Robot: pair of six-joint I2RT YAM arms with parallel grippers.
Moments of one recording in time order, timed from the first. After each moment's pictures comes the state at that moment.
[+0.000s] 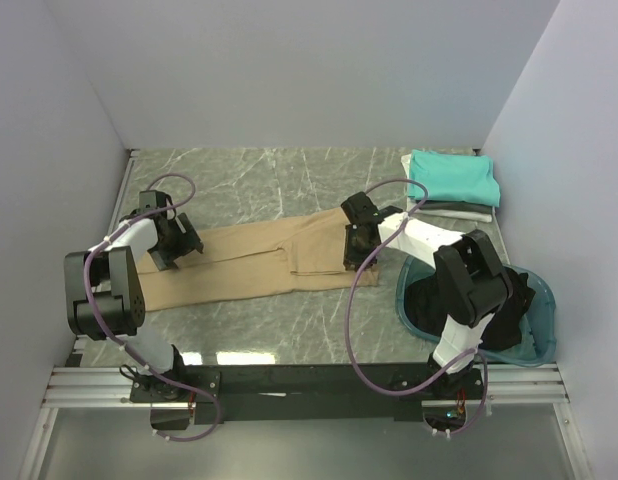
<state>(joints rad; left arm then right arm) 0.14 1.63 0.97 -0.49 0.06 -0.43 0.51 1.77 1.15 -0.62 0.03 0.62</state>
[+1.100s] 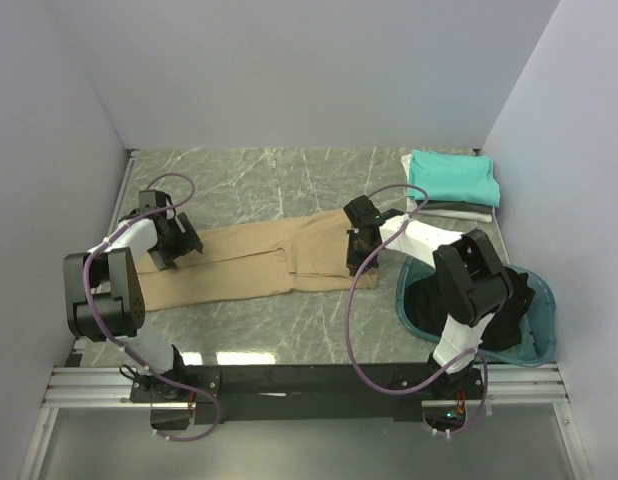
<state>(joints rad) 0.14 1.63 0.97 -0.49 0.05 -0.43 0.49 1.77 1.12 -0.61 0.00 0.61</state>
